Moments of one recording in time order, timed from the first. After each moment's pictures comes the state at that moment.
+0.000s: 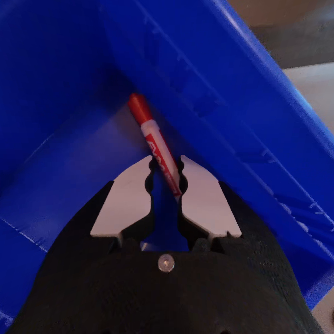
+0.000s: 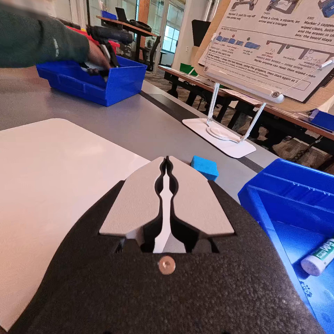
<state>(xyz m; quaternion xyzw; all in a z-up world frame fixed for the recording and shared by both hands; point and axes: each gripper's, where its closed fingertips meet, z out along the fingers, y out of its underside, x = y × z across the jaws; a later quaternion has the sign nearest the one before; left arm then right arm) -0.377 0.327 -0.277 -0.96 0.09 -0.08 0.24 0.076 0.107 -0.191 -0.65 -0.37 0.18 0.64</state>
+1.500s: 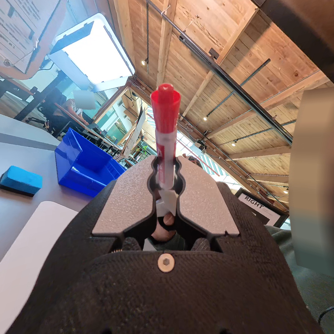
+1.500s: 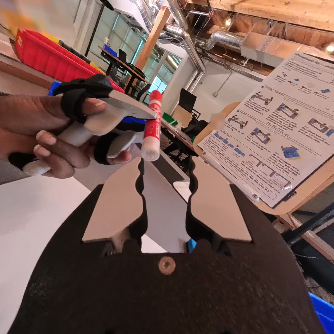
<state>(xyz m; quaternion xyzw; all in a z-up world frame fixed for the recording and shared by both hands) -0.072 0.080 -0.085 -0.49 0.12 -0.75 0.43 -0.038 0.076 -0.105 -0.51 -0.42 0.07 0.75</state>
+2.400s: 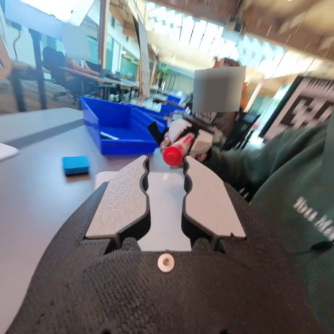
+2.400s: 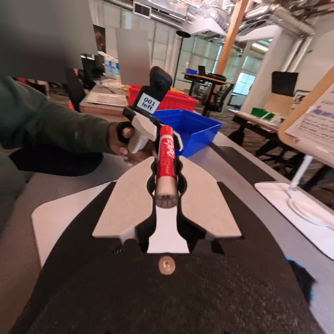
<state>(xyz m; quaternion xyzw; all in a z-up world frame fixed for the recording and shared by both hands) -0.067 0.059 -0.124 -0.56 0.40 -0.57 0.46 -0.035 0.044 -0.120 -0.53 -0.47 0.36 0.61</state>
